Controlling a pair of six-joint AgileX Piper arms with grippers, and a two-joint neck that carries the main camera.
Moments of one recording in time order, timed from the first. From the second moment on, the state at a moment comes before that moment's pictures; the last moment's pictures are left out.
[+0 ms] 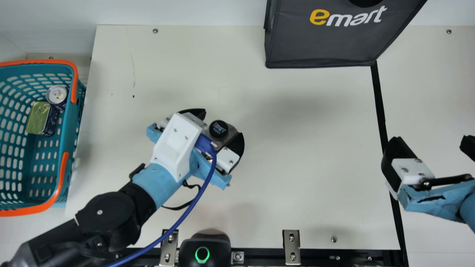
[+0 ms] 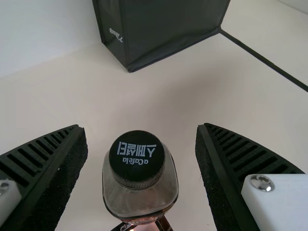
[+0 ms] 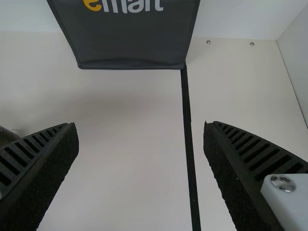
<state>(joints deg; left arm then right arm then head) -57.6 72.9 -42.6 68.1 19.2 -81.3 0.7 42.6 -69.8 -0.9 69.6 -2.2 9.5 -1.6</state>
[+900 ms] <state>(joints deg) -61.5 77.9 -41.8 76.4 27.8 -99.6 0.7 42.6 -69.8 -0.9 69.6 -2.2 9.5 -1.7</state>
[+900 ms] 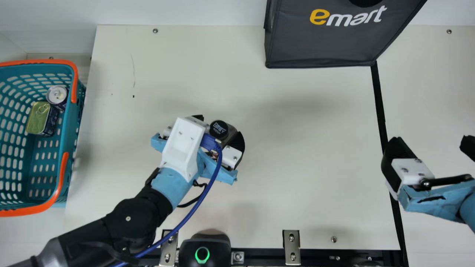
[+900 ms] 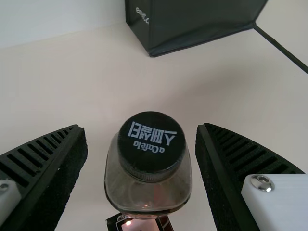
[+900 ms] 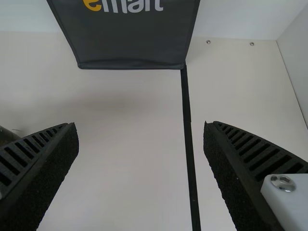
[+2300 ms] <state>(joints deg) -64.1 79.2 -44.0 73.8 31.1 -101.7 0.7 42.6 -69.8 -0.9 69.6 -2.2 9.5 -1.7</state>
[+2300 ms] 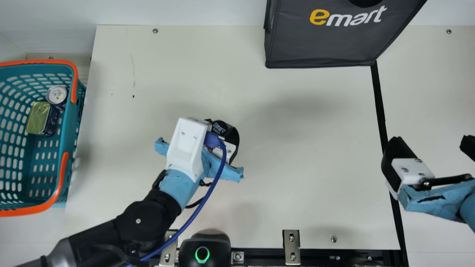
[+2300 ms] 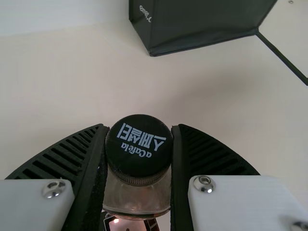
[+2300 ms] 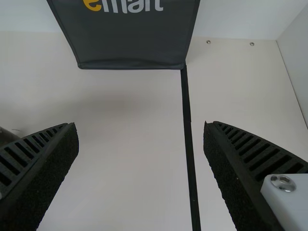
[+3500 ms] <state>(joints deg) -53.0 69.5 -38.3 49.7 8.4 -60.2 0.7 42.6 -69.8 -0.9 69.5 -2.2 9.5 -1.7</state>
